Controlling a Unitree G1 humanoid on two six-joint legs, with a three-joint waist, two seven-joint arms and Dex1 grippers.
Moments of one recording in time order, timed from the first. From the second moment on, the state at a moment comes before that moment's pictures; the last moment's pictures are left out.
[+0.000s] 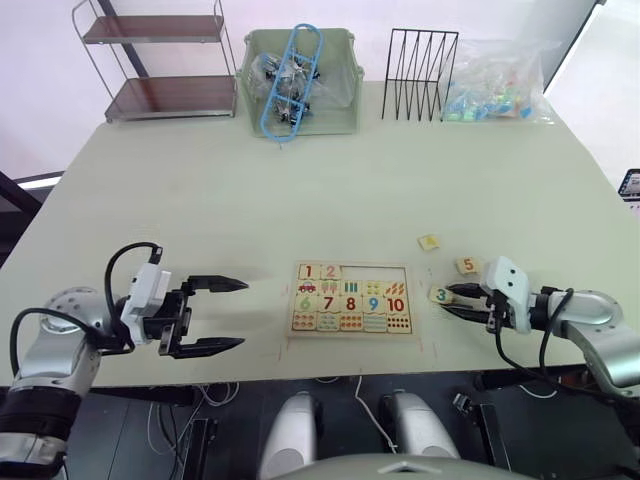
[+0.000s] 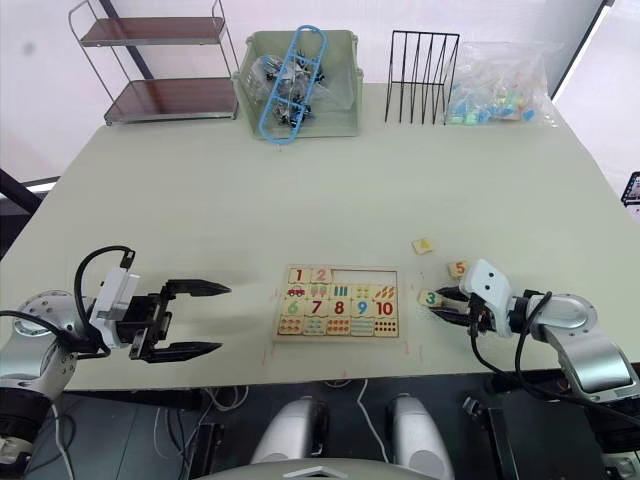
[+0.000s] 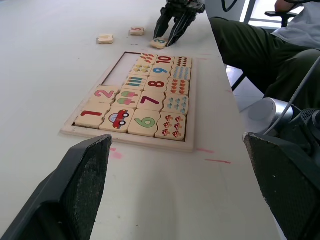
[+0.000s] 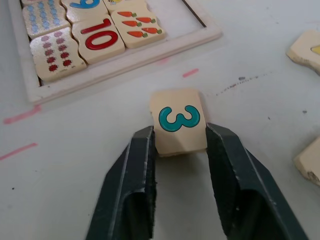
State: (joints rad) left arm -0.07 0.95 0.03 0.25 -0.70 -0.21 -1.58; right arm -0.08 -0.76 0.06 -0.13 0.26 0.28 1.03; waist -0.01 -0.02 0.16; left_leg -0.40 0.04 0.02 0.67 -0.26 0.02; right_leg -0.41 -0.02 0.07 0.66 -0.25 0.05
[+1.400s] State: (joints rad) left arm 0.02 0.84 0.19 0.14 -0.67 -0.14 -1.51; right arm -0.86 -0.76 0.46 -0.29 0.31 1.10 1.03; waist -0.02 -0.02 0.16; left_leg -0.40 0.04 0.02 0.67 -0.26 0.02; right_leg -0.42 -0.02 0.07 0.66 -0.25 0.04
